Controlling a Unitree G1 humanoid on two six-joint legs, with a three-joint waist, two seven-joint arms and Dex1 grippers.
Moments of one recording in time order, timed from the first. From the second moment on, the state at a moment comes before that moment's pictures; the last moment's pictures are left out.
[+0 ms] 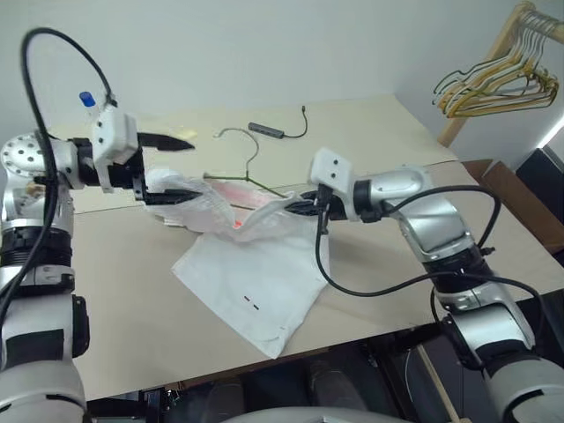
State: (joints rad) left arm -0.85 0.82 0.10 0.58 -0.32 -0.08 -1.48; right arm -0.76 -0.51 0.30 -0.02 0.14 0.60 0.98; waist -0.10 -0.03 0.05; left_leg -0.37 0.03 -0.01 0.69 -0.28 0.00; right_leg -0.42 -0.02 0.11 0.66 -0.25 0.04
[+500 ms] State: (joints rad) left arm -0.66 0.67 0.23 0.34 -0.53 0.05 -1.35; right arm -0.65 -0.67 -0.10 -0.31 0.26 1.32 0.70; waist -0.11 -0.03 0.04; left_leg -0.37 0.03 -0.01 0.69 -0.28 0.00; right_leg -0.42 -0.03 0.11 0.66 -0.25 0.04
